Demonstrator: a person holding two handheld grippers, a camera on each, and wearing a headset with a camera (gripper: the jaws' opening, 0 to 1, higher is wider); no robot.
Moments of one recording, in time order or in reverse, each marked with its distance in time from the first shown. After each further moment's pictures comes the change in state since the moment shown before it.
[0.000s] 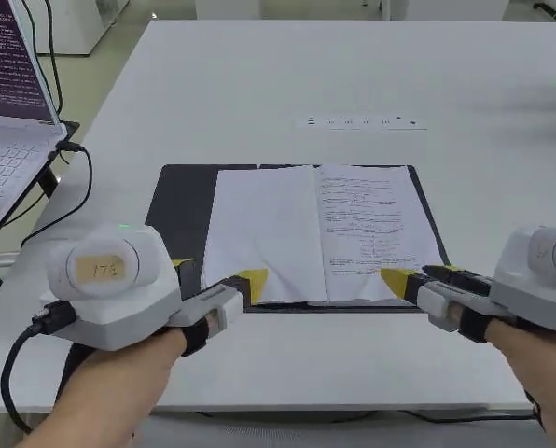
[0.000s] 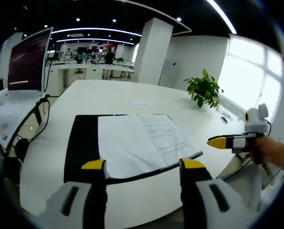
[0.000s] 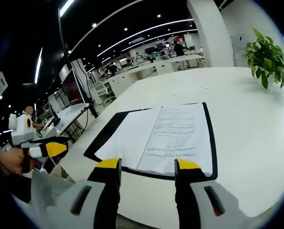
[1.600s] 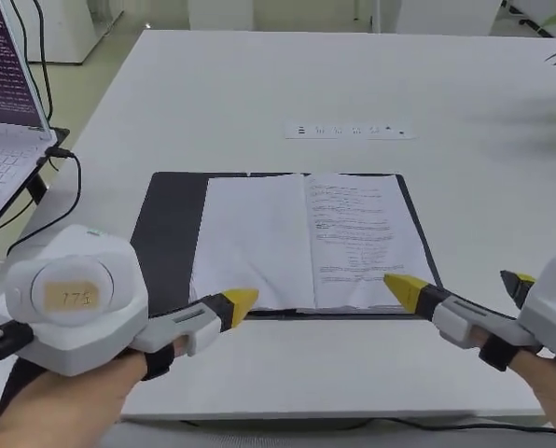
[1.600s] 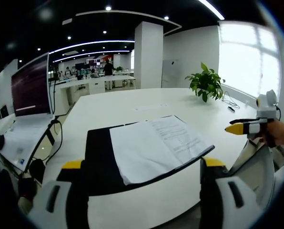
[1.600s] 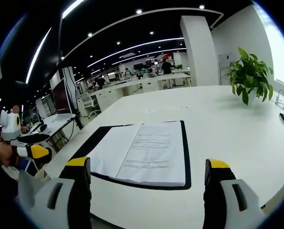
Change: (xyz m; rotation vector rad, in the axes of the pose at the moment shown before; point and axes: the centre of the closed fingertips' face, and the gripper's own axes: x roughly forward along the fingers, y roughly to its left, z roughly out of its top) left arm -0.015 0.016 0.015 0.129 -0.050 0.080; right arm -0.029 -0.038 0.020 -0.055 -0.167 -0.152
